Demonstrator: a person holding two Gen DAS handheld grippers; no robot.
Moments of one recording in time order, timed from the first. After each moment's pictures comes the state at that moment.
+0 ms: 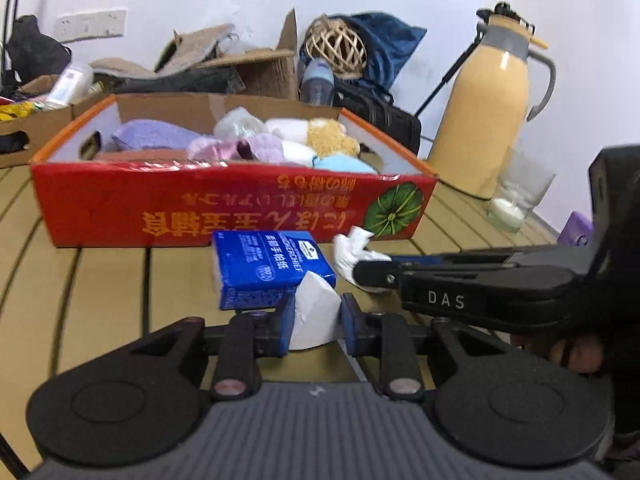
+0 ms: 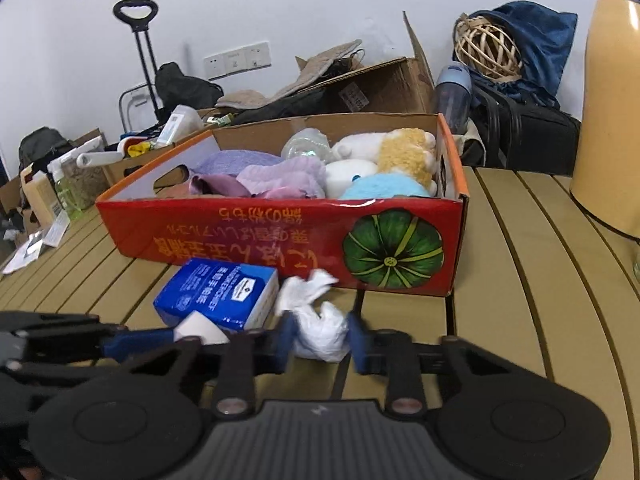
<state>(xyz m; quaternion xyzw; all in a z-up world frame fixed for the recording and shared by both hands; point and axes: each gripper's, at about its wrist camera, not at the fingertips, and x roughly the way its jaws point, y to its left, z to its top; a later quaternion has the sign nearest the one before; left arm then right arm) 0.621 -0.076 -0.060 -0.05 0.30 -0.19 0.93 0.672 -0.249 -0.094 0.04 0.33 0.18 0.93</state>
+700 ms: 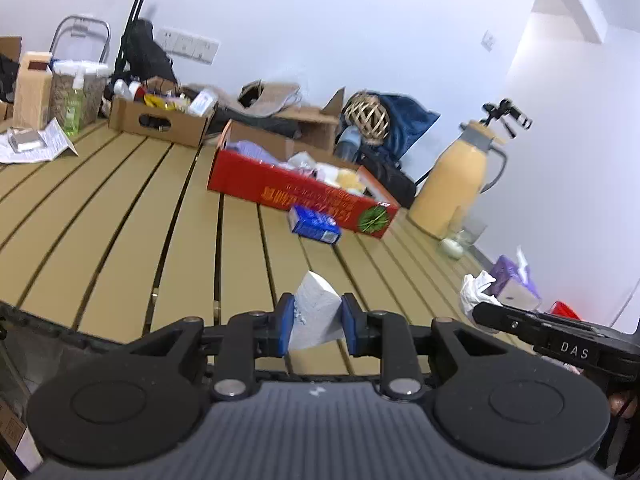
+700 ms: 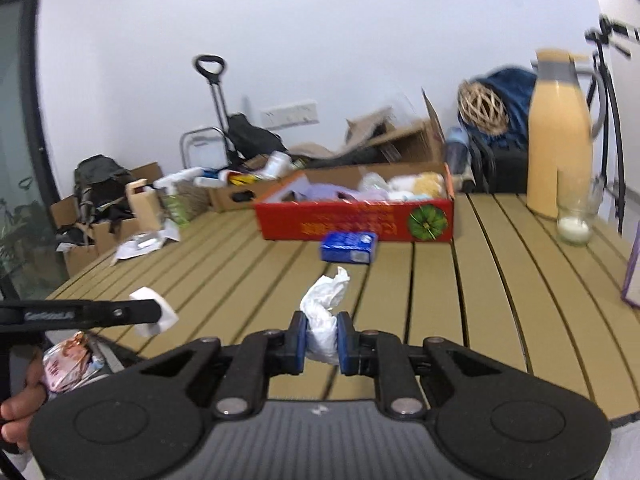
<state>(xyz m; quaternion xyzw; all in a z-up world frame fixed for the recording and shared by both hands) 0.368 0.042 0.001 -0.16 0.24 -0.15 0.94 0.384 -0.251 -0.007 0.05 0.24 0.20 0.95</state>
